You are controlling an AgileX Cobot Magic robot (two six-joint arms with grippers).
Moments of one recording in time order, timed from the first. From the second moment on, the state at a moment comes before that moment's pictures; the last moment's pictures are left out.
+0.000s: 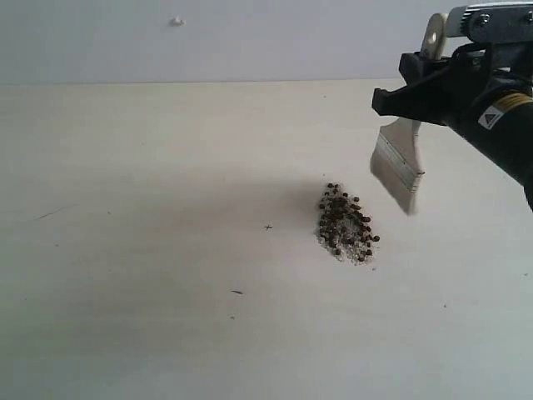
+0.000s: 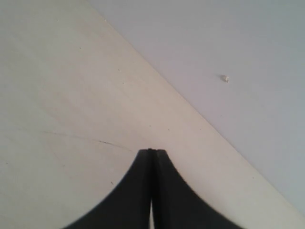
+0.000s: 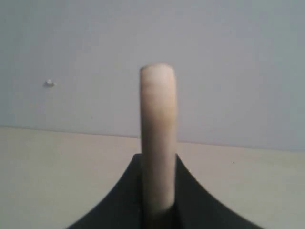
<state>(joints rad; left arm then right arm) 0.00 0.28 0.00 0.17 0.08 -0.92 0.29 1.63 -0.56 0.04 -0.84 0.04</state>
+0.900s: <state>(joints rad) 0.00 0.28 0.00 0.17 0.08 -0.92 0.07 1.85 -0.93 -0.90 -0.96 0.53</state>
